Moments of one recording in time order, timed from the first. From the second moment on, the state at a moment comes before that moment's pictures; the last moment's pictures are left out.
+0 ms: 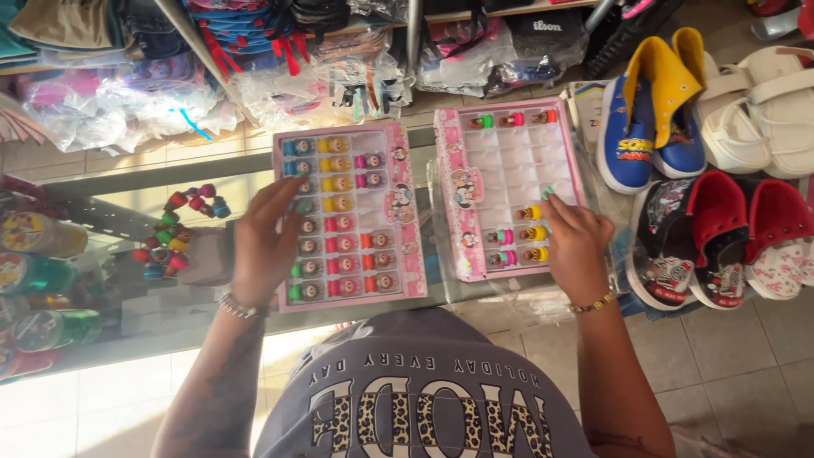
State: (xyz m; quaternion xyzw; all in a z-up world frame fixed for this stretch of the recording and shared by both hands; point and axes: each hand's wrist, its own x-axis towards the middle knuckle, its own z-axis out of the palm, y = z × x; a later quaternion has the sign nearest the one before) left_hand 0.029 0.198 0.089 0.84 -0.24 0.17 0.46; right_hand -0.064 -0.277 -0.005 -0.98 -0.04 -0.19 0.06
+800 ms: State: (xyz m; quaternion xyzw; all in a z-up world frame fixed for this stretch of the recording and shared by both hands) left_hand 0.049 0.326 -0.005 0.95 -0.07 0.26 0.14; right_hand -0.074 -0.038 0.052 -0.91 -0.26 -0.13 0.30
